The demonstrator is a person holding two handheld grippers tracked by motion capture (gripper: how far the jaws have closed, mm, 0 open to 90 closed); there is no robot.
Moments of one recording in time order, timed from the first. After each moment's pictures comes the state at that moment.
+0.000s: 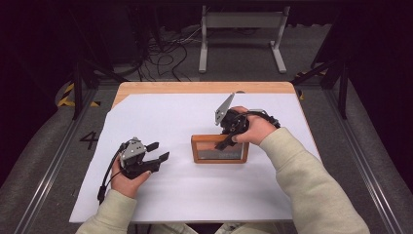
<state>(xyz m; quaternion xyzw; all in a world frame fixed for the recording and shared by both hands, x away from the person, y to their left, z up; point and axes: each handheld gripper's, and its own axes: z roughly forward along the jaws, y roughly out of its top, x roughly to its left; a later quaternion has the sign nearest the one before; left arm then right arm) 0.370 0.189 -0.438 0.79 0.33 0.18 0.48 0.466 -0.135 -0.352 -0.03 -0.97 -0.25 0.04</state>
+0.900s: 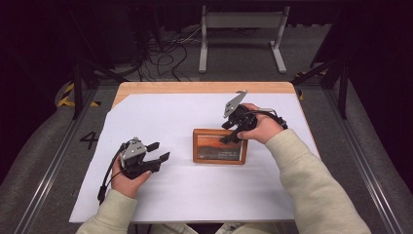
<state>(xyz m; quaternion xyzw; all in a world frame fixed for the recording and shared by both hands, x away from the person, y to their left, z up) 0.370 0.188 -0.438 0.79 0.33 0.18 0.48 0.477 -0.161 -0.354 -0.10 -0.95 -0.28 -0.05</state>
